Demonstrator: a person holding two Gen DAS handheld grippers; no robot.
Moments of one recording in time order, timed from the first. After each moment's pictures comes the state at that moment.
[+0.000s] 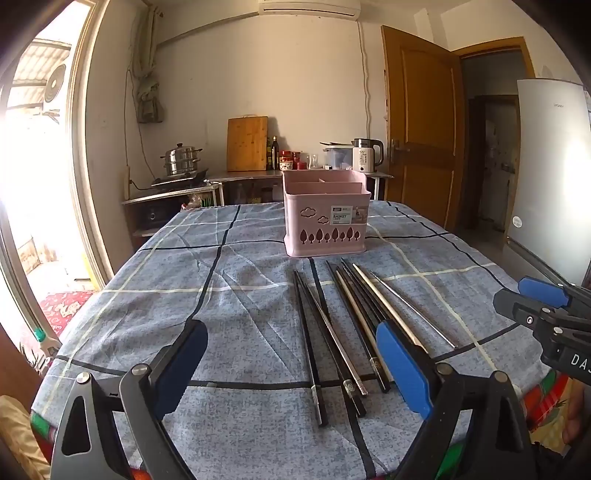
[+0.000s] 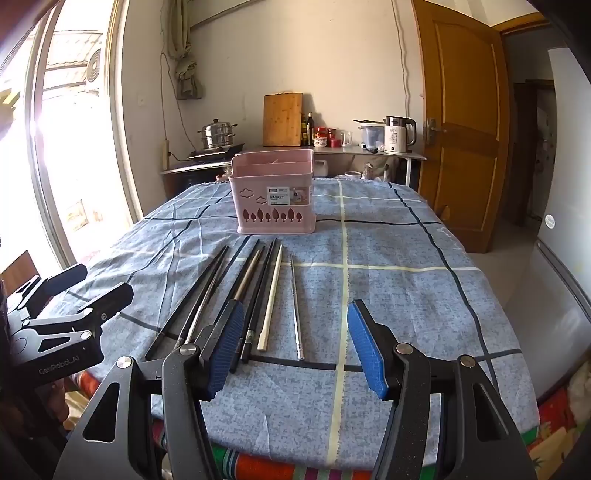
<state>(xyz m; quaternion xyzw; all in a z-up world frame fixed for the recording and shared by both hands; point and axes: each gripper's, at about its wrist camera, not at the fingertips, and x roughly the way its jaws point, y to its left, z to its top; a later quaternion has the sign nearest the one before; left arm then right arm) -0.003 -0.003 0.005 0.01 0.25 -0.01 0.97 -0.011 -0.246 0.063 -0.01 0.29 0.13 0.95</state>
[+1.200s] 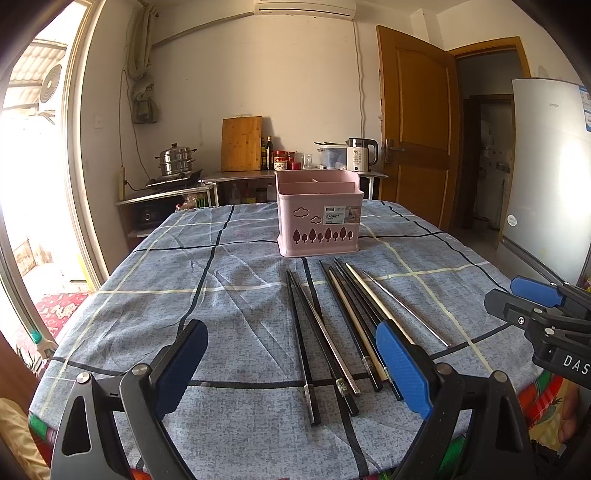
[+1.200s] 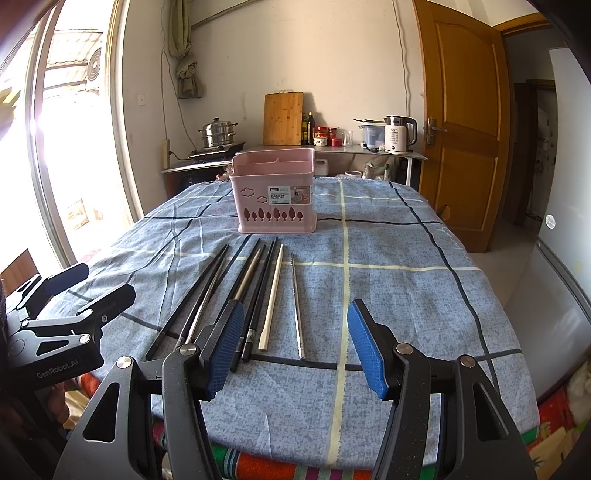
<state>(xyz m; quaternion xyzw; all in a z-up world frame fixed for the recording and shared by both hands) -0.006 -0.006 0.005 0.01 0.25 -0.02 0.97 -0.007 -0.240 0.060 -0.01 0.29 0.13 0.95</state>
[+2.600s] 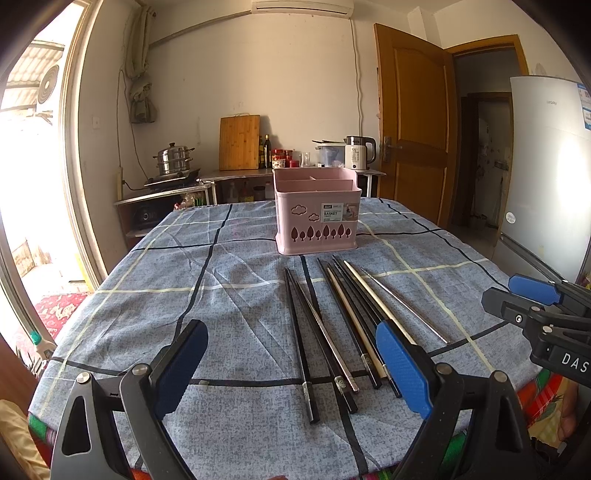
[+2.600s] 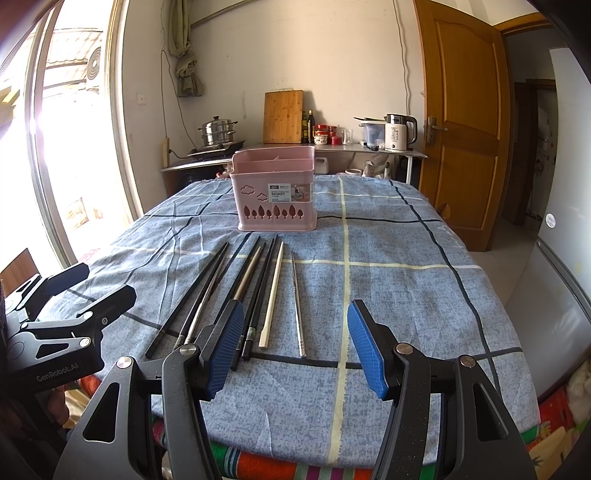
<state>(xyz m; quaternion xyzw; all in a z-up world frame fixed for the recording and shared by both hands) -0.005 -0.008 0.004 0.01 0.25 -0.02 0.97 -0.006 -0.240 0.058 -0.01 0.29 0.13 0.95</state>
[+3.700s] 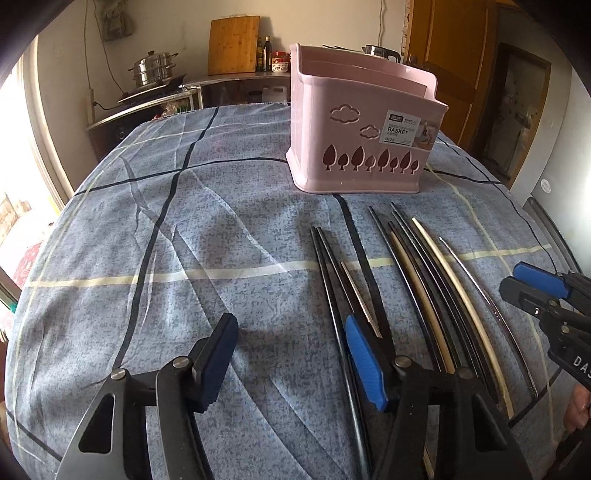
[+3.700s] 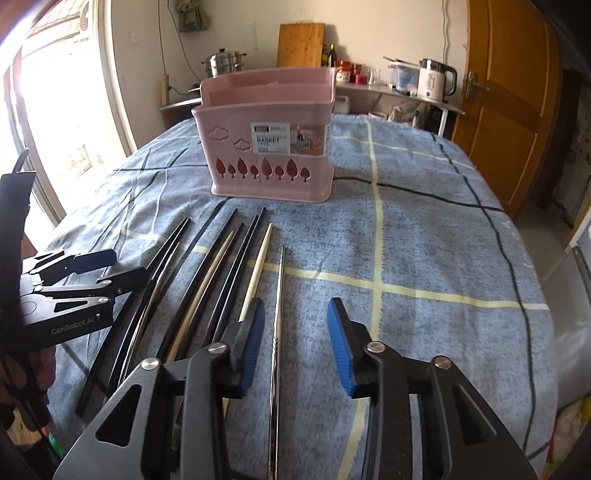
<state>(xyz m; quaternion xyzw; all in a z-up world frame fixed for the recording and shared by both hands) 0.175 0.019 -0.061 -0.01 0.44 -0.03 0.90 0.145 -0.209 0.007 -0.05 0.43 0.16 0.89</state>
